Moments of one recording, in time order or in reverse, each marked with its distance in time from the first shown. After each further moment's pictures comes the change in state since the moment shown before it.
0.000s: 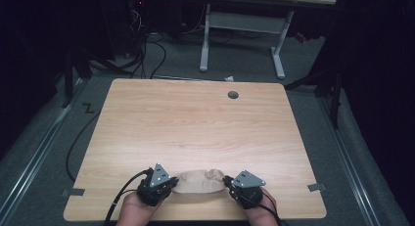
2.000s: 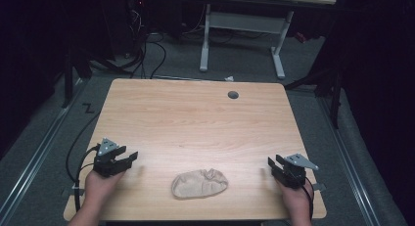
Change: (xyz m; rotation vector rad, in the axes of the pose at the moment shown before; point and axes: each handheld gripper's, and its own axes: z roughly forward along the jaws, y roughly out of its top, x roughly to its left) left arm 0.141 -0.035 -0.031 -0.125 0.225 -0.254; right arm -0.131 -0.054 -0.025 -0.076 -0.286 0.342
